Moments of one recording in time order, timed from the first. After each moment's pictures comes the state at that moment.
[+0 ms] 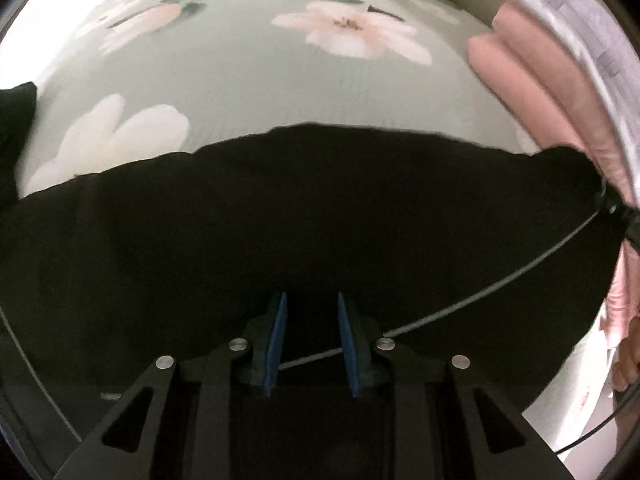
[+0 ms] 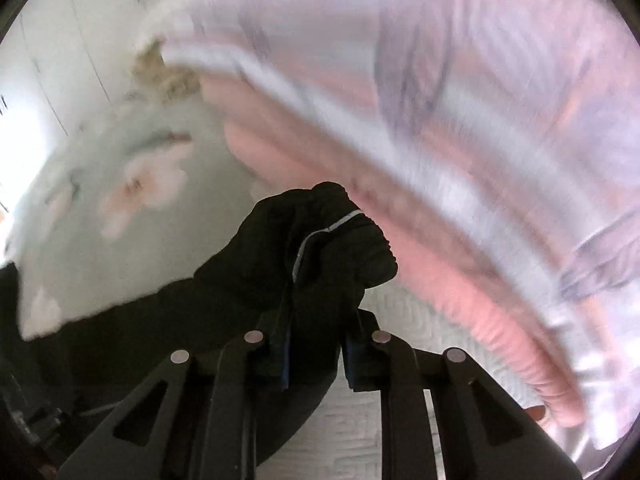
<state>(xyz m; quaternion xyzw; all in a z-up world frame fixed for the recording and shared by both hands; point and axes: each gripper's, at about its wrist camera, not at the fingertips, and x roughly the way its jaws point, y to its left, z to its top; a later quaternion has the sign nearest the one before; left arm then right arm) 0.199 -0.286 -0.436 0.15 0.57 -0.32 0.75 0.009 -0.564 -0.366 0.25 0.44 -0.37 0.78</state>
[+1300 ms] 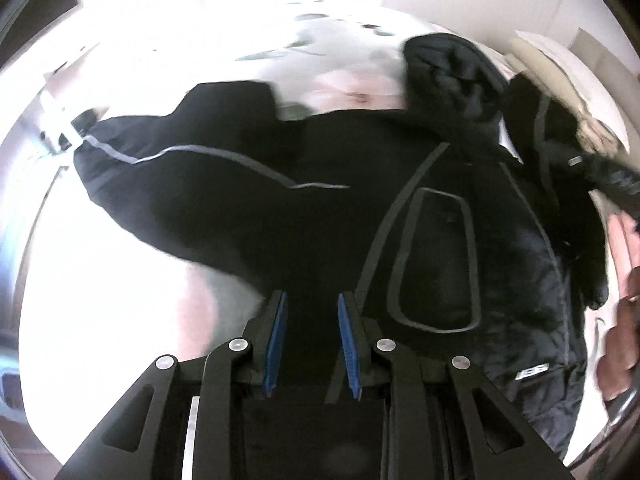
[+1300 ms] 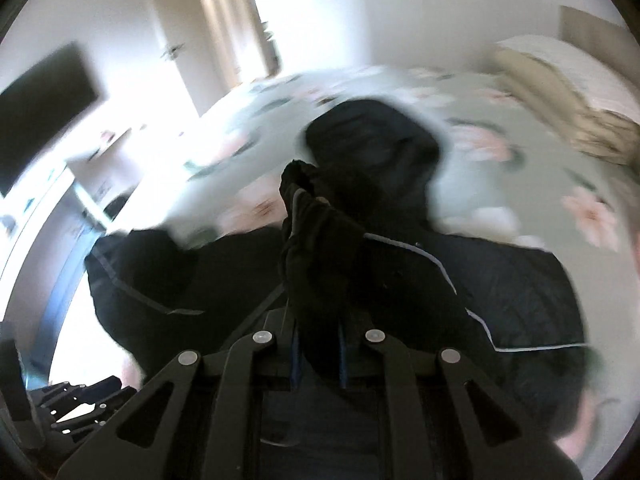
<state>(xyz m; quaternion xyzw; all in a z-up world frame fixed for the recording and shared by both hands) 0.167 0.303 -0.324 -0.02 0.55 -0.04 0.83 0.191 0.056 -0.254 0.06 0.43 0.07 0.90</state>
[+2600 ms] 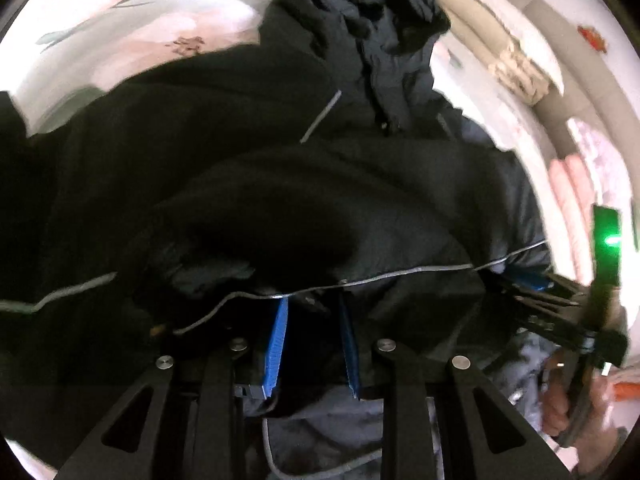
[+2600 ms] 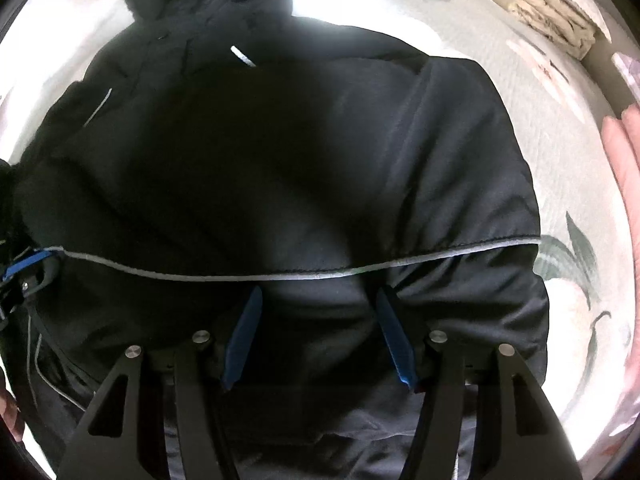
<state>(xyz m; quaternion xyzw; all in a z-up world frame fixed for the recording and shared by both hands) 0.286 0.181 -0.422 -0.04 0.60 -0.25 0.75 0.178 -0.071 -0.412 0.07 0.61 -0.11 0.78</state>
